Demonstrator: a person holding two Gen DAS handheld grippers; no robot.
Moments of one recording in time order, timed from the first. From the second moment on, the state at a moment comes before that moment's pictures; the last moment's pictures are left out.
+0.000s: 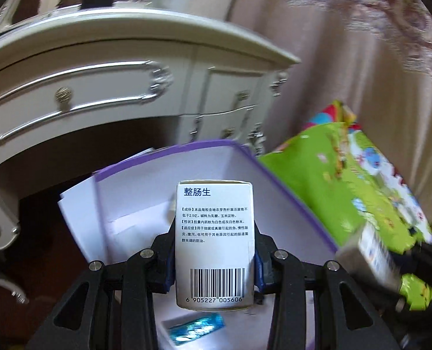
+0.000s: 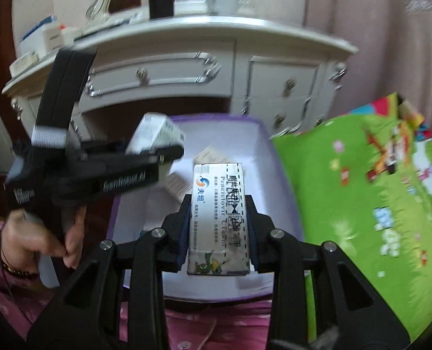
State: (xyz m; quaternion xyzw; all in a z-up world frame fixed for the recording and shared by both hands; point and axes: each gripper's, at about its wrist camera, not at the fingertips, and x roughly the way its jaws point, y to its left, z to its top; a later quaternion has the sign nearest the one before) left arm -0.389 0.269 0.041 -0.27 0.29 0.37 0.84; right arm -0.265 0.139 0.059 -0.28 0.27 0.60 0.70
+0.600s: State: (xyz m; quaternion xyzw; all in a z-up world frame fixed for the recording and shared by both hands) left arm -0.217 0.149 0.046 -0.17 0.38 0.15 0.89; right arm -0.053 -0.074 0.031 -0.11 0.34 0.31 0.88
